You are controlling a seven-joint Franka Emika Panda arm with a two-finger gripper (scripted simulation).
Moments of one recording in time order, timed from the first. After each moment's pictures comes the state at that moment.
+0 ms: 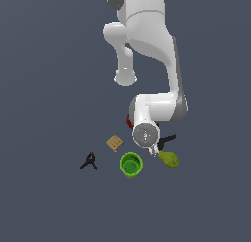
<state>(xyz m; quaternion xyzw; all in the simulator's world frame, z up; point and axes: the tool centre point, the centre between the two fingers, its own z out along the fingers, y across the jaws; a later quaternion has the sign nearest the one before) -0.039 0.117 0.059 0.74 -0.59 -0.30 0.10</state>
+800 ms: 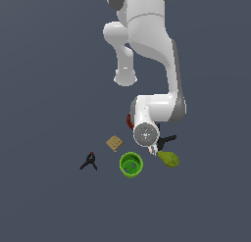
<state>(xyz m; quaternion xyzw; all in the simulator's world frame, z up) -0.047 0.118 0.048 0.74 -0.59 -0.30 0.10</state>
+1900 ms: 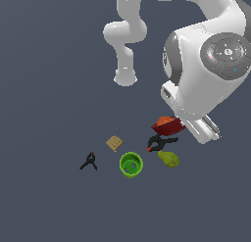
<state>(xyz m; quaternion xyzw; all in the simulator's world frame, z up) 0.032 0.192 0.252 0.84 -0.51 -0.18 0.01</state>
